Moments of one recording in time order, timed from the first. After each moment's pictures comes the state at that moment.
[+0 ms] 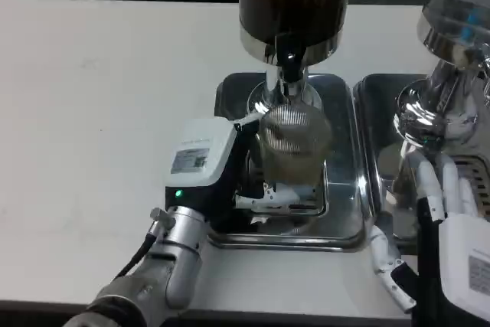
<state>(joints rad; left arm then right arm) -0.63 0.14 -0.53 1.29 0.75 -0.51 0.85 0.42 -0.12 0.35 -0.23 -1.00 0.25 -0.54</state>
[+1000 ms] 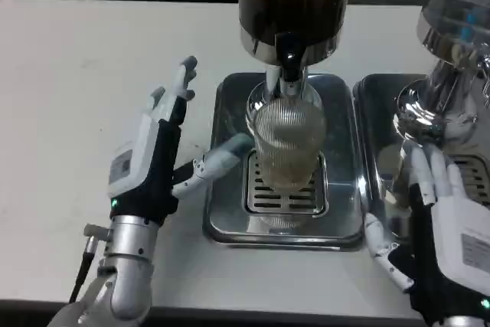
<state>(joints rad) -0.46 0.25 -0.33 1.11 0.53 -0.75 0.70 0.29 -0.18 0.31 -0.12 -0.91 0.18 -0.47</state>
